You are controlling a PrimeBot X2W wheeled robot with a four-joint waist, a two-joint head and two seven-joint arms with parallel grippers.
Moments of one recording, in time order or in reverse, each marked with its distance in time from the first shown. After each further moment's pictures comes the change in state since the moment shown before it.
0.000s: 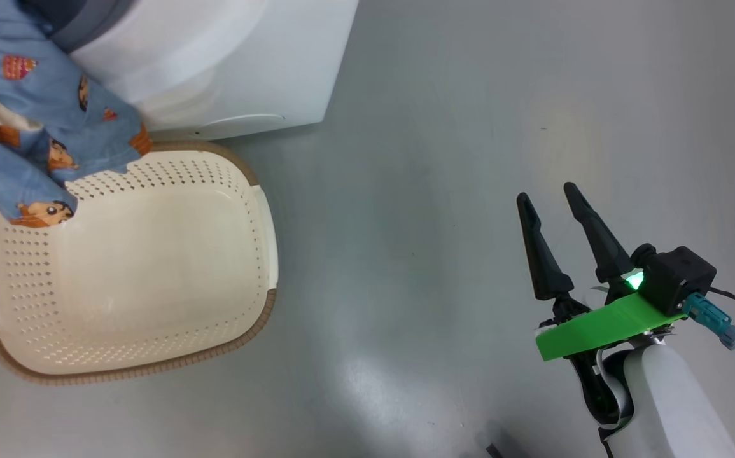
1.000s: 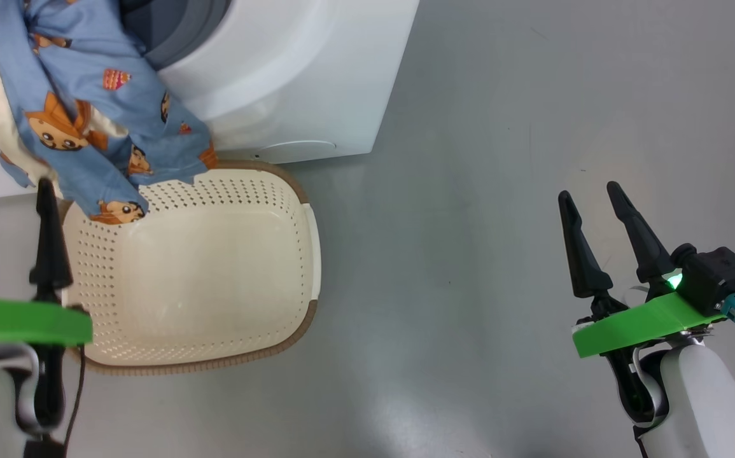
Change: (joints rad) left arm 0.742 -0.200 0.291 -0.576 0.171 0.000 0.000; right arm 0.014 -0.062 -0.054 -0.005 0.000 0.000 0.000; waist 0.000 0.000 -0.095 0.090
